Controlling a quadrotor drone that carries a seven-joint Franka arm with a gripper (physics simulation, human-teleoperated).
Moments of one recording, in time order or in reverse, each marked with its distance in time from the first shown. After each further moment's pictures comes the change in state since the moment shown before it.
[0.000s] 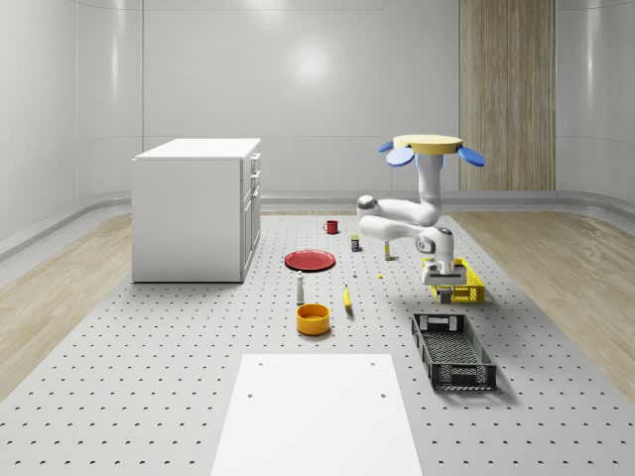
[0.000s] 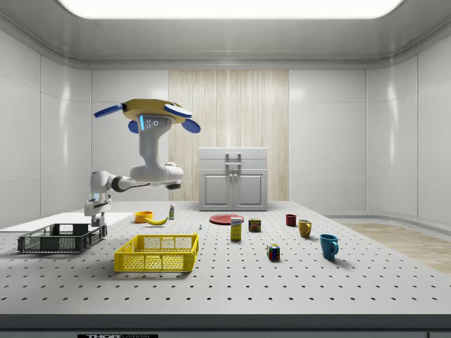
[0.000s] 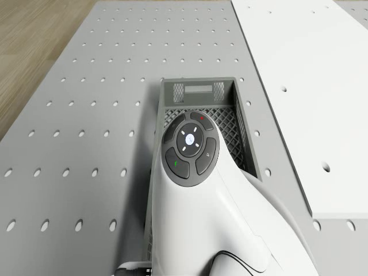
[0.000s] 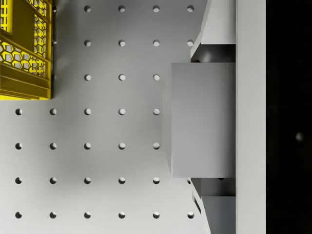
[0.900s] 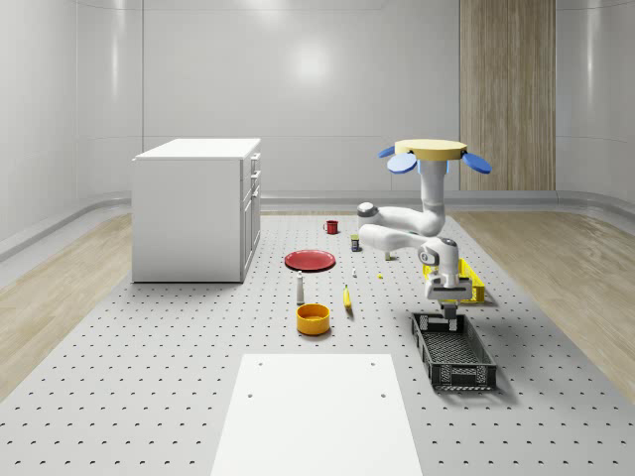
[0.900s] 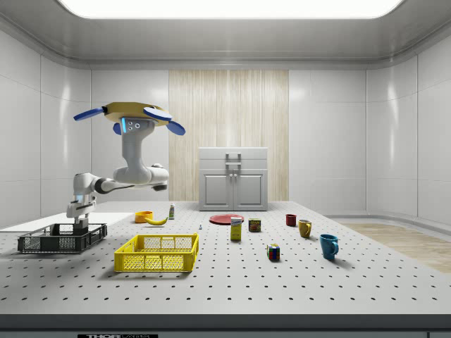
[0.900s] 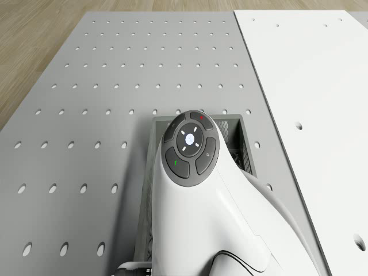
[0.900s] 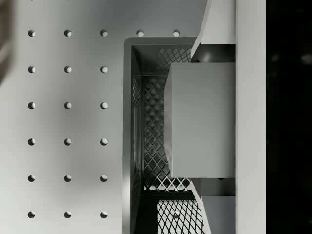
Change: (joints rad) arm -0.002 -0.007 0.001 0.000 0.003 0.006 0.001
